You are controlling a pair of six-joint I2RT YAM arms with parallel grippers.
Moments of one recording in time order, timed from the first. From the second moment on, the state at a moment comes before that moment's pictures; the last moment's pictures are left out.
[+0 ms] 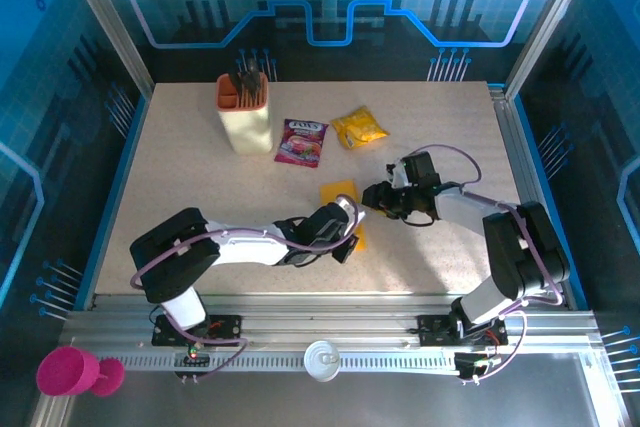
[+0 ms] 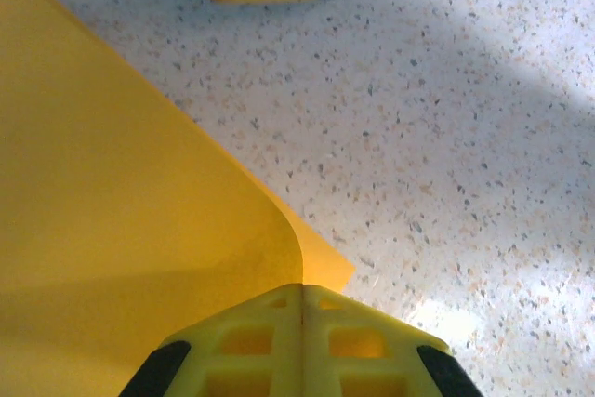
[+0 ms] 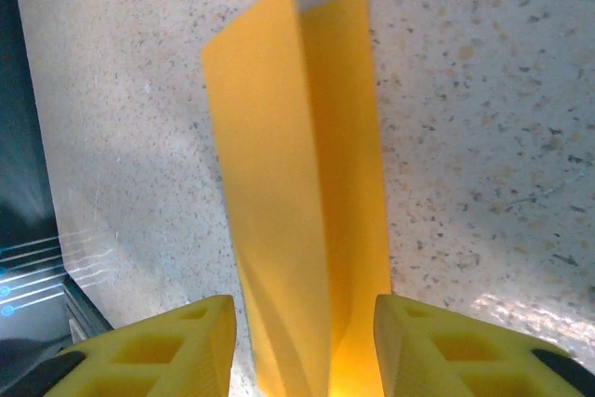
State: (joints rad) left arm -0.97 1.69 0.79 0.12 0.01 -0.37; right arm 0.31 1.56 0.77 -0.17 -0.58 0.65
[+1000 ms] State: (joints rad) left arm -0.95 1.63 0.74 0.13 0.07 -0.39; right arm 0.43 1.86 0.94 -0.20 -0.58 0.54
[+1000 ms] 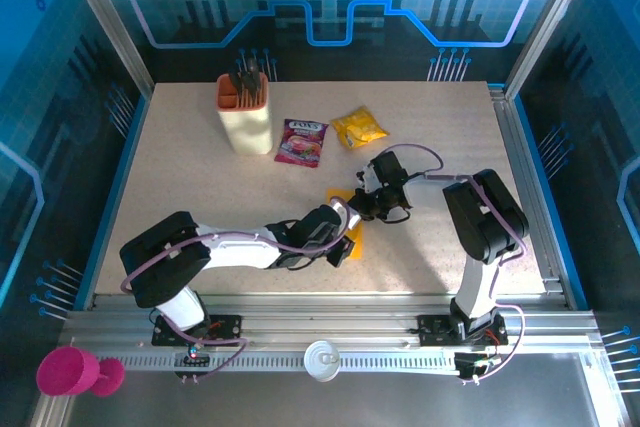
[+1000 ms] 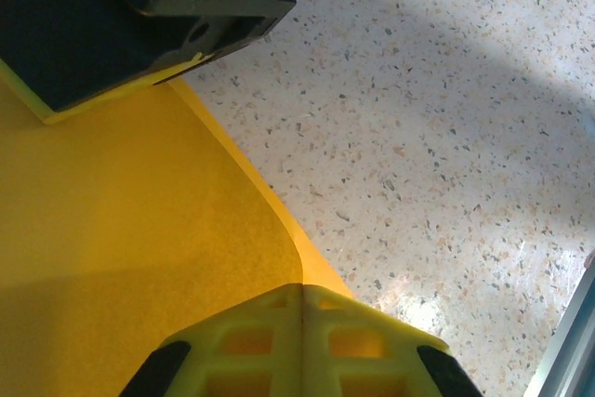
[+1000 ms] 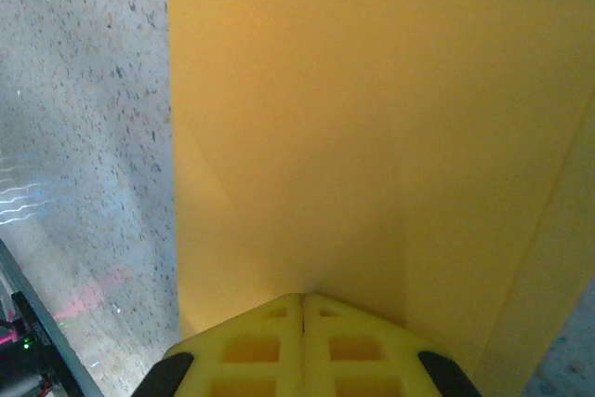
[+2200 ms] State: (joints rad) left arm -0.80 1.65 0.75 0.07 0.03 -0.29; right arm 0.42 1.89 0.94 -0.14 -0.63 0.53
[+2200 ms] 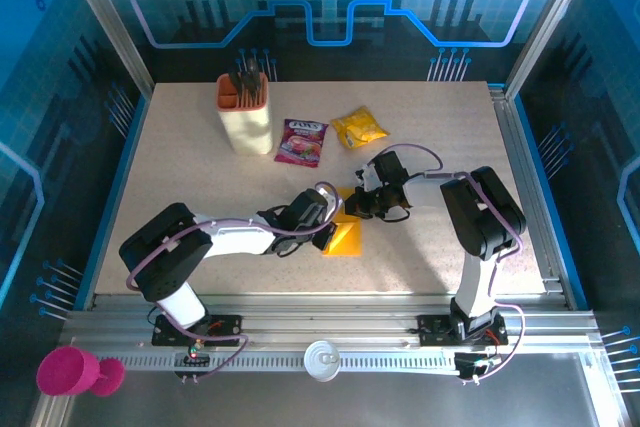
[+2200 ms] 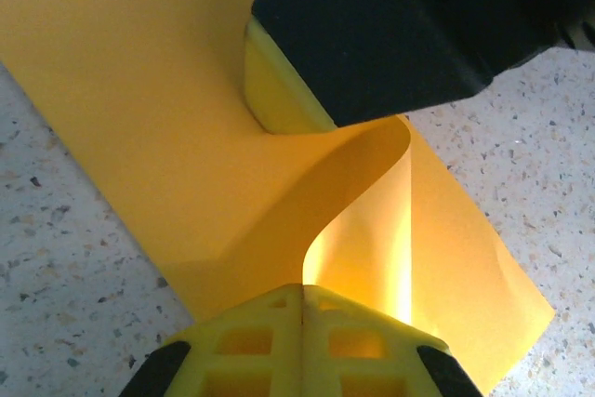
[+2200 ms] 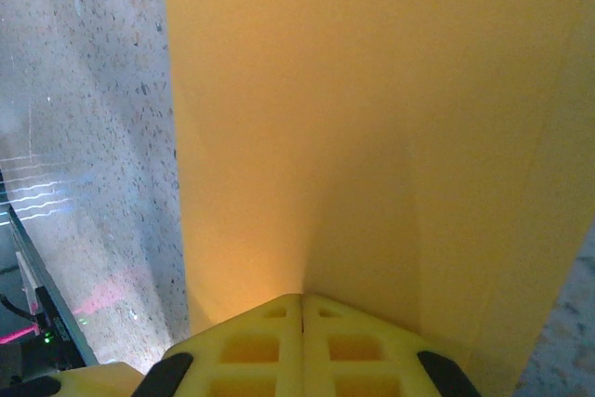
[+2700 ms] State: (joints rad) left arm -0.77 1.69 0.76 0.05 0.02 -0.27; right arm 0.42 1.89 0.94 -0.12 -0.64 0.53
